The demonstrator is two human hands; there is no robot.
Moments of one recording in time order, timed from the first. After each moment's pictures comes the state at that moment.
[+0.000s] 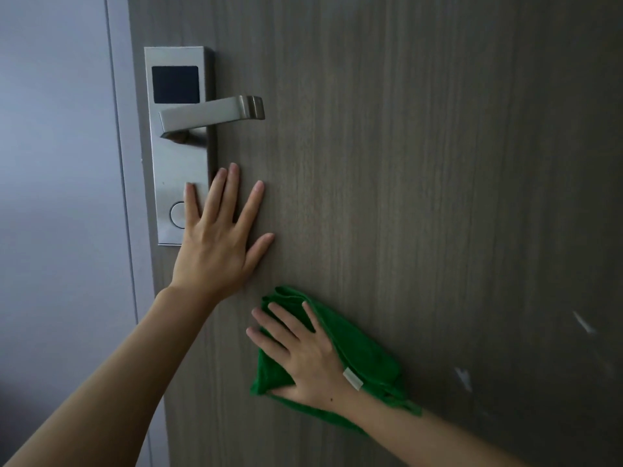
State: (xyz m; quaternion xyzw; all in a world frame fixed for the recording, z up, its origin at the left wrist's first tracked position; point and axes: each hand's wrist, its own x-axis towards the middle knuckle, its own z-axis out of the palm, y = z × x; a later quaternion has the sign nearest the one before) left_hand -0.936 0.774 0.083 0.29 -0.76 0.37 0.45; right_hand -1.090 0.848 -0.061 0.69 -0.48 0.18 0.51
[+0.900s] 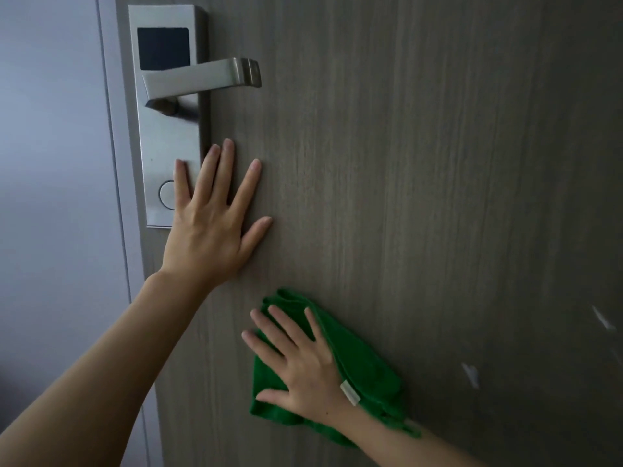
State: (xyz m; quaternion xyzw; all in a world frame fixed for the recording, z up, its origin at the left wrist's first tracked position) left_hand -0.937 0.772 0.082 0.29 -0.75 0.39 0.46; right_hand -1.088 0.848 -0.088 0.67 -0.51 0.16 0.51
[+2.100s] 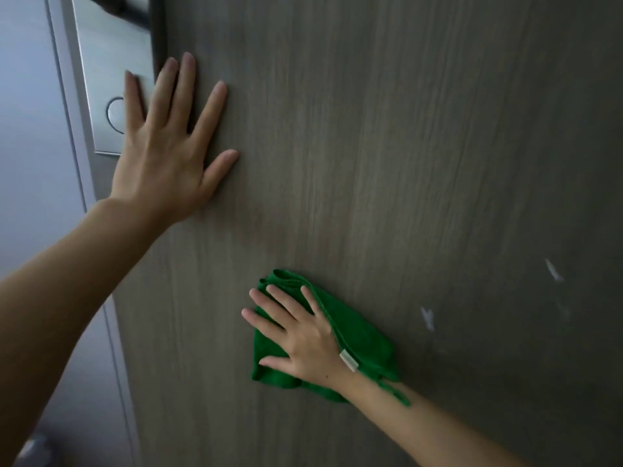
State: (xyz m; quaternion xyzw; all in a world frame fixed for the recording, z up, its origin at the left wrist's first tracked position) left_hand -0.937 0.778 0.082 0.29 -0.76 0.39 0.44; right_hand -1.127 0.876 -0.126 0.69 -0.49 0.16 0.51
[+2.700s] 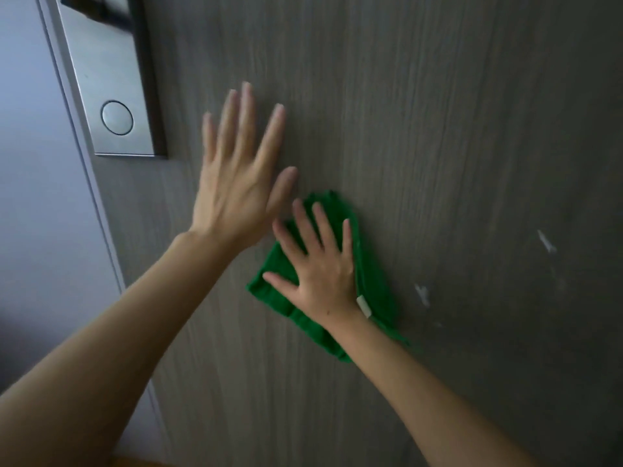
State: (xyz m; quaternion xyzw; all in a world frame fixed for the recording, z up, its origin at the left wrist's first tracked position) left_hand -0.998 0.836 0.053 0.23 -0.79 0.28 0.49; right_hand -1.128 0.886 -0.064 0.55 -0.59 0.28 0.53
